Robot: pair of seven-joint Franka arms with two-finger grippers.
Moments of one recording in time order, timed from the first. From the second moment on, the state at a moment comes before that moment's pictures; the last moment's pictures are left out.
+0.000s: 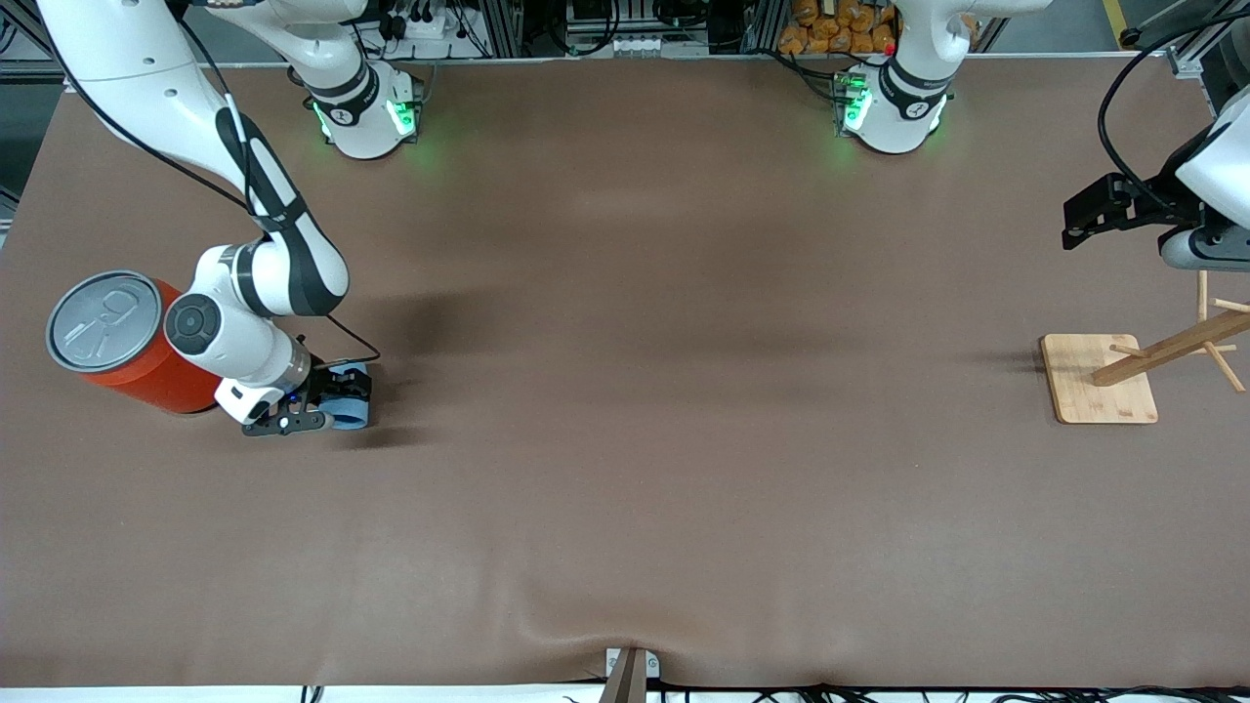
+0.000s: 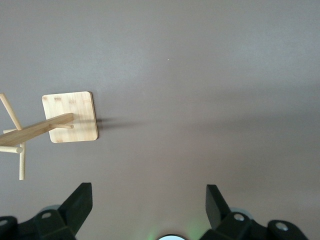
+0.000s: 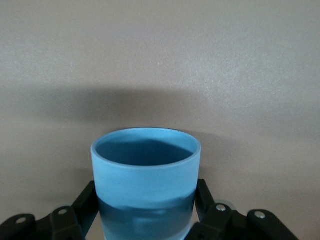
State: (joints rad) left arm -0.13 0.03 0.04 -1.47 0.03 1.45 0.02; right arm 0.00 0.44 0.06 -2.10 0.04 2.54 -0.08
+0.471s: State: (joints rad) left arm -0.13 0.03 0.04 -1.47 0.03 1.45 0.02; right arm 0.00 0.44 0.09 -2.00 0.04 2.38 -0.09
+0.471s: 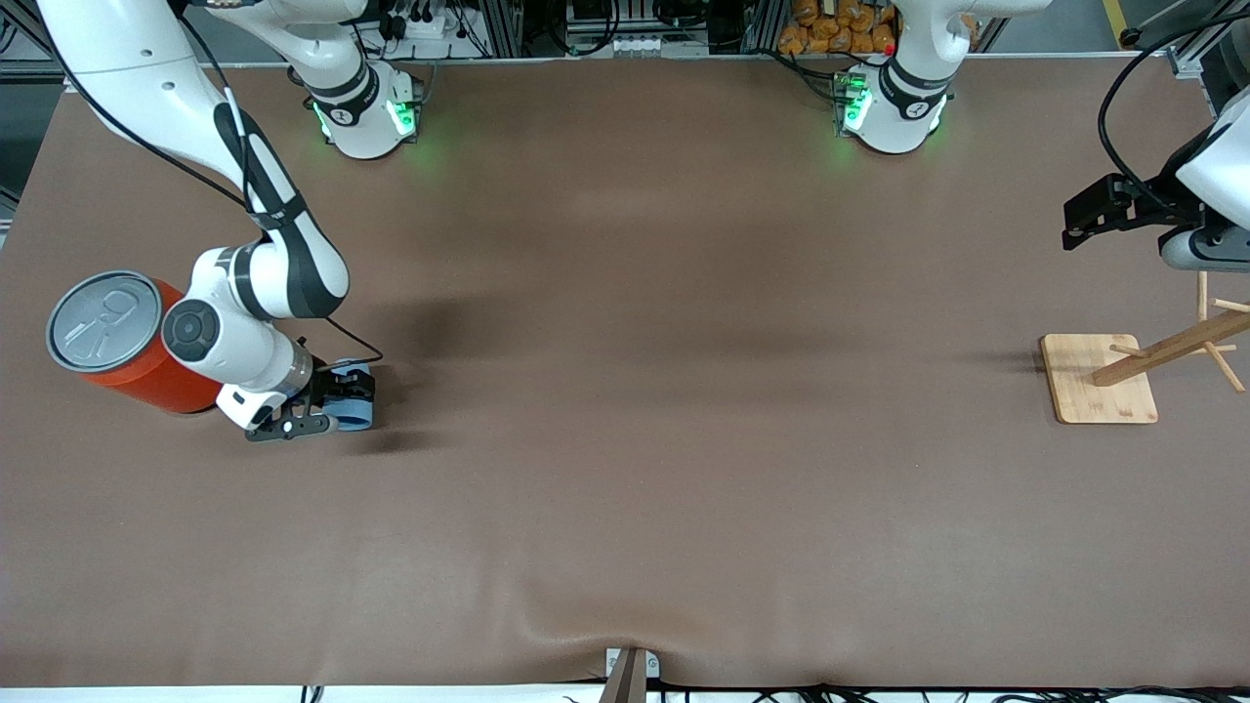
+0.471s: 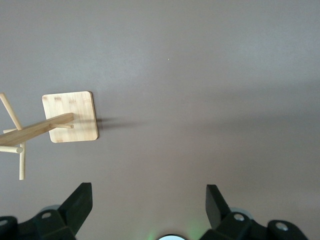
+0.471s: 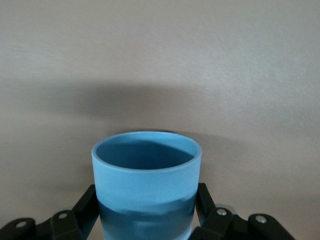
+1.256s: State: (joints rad) left arm -0.13 0.03 0.04 -1.47 0.03 1.45 0.02; right arm 0.02 0.42 0.29 -1.67 0.10 2.09 -0.04
